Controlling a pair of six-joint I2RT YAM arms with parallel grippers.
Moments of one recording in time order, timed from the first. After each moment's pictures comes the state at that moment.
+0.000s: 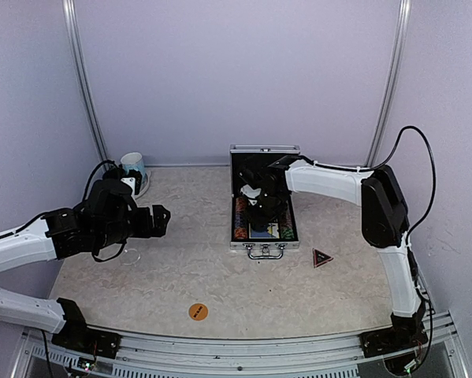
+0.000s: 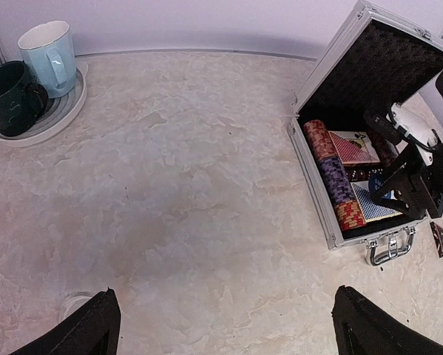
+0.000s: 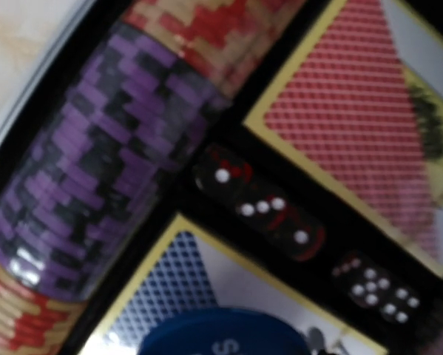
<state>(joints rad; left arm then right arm) -0.80 1.04 0.77 -0.34 -0.43 -0.50 0.78 2.24 1.93 -0.91 0.14 0.11</state>
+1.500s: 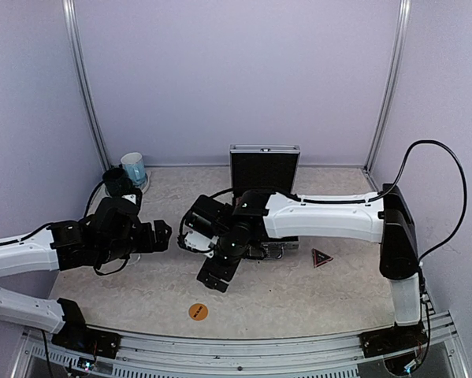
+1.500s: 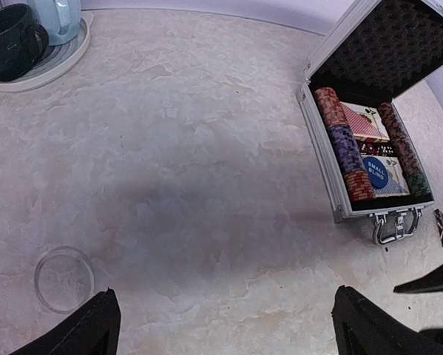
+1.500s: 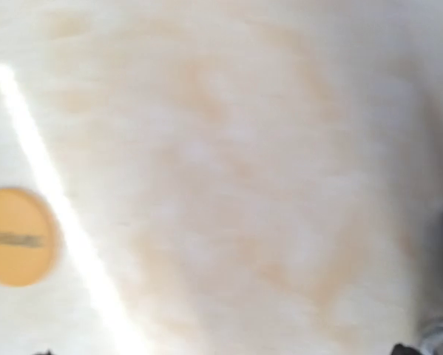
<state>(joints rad) -0.86 1.03 0.67 -0.34 -0.45 -0.66 1.18 2.10 1.83 -0.91 0.08 -0.02</state>
